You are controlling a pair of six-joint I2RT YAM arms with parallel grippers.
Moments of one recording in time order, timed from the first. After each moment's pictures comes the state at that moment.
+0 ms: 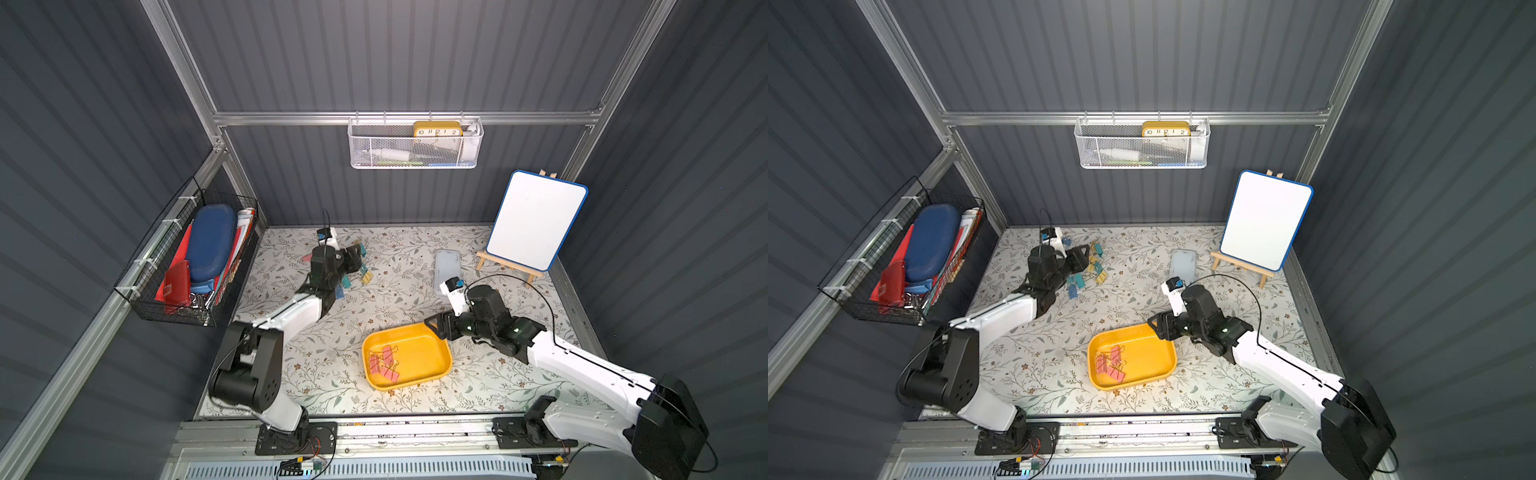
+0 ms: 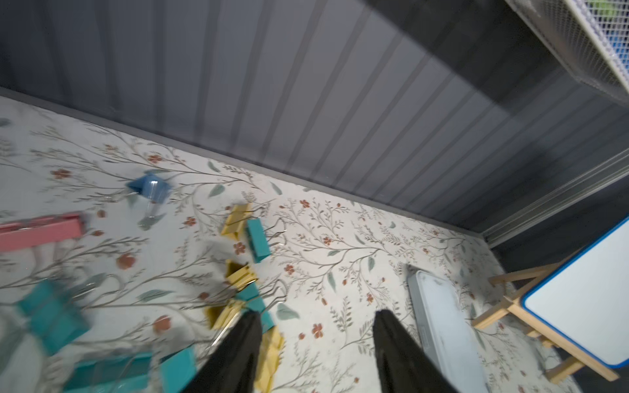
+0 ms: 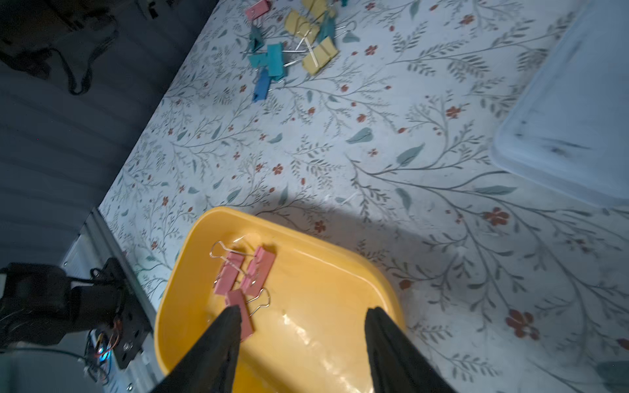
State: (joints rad) left arm -0.29 1.66 1.00 0.35 0.10 -0.42; right arm 0.59 1.16 0.68 -0.16 -0.26 0.41
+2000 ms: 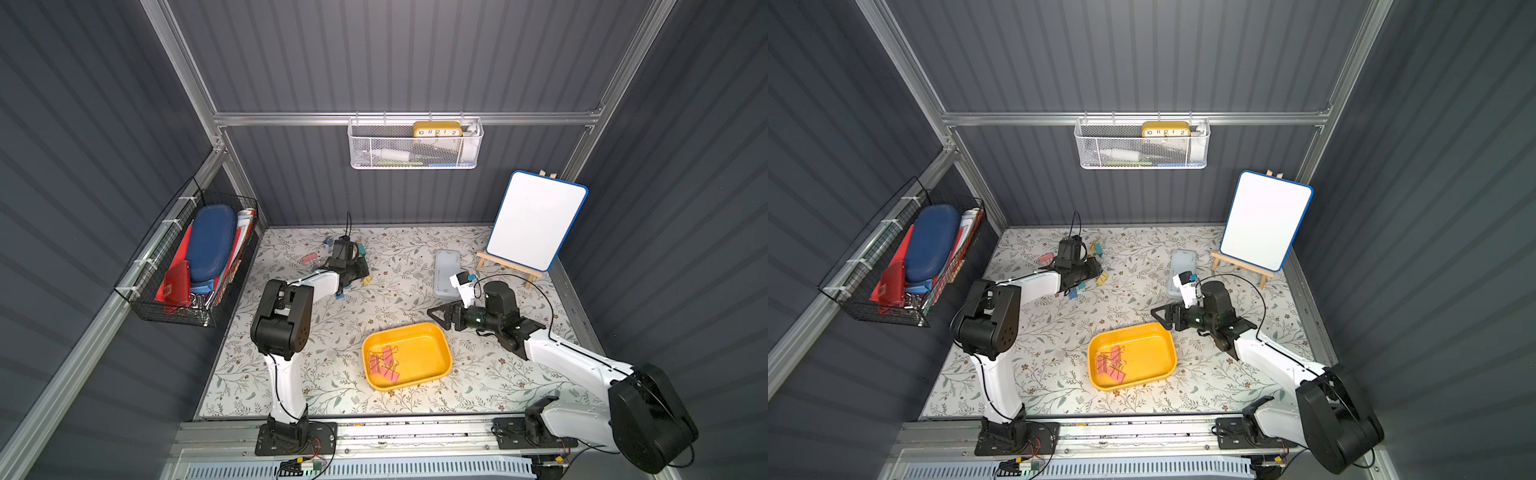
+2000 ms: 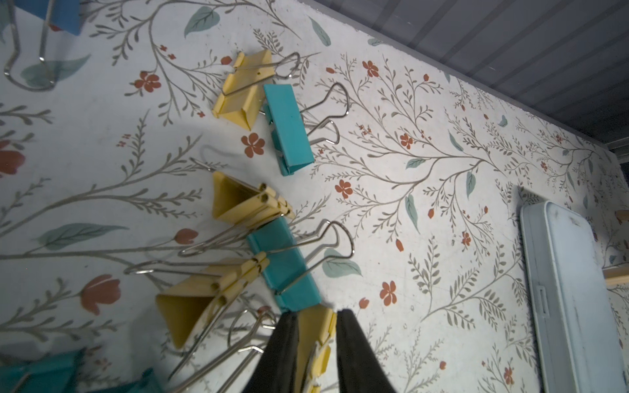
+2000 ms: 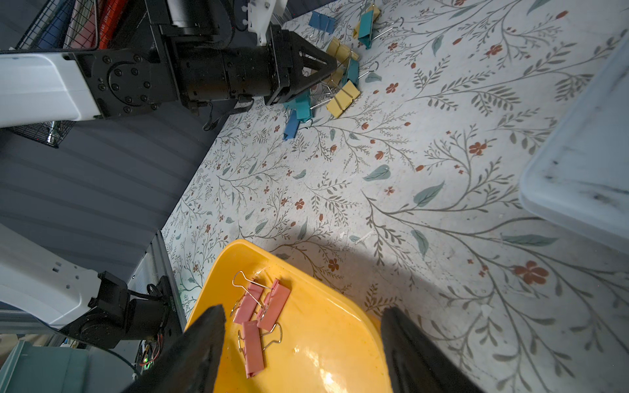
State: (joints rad) left arm -0.29 2.01 1.26 0.02 0.15 -0.42; right arm 0.43 1.24 0.58 0.15 -0.56 0.43
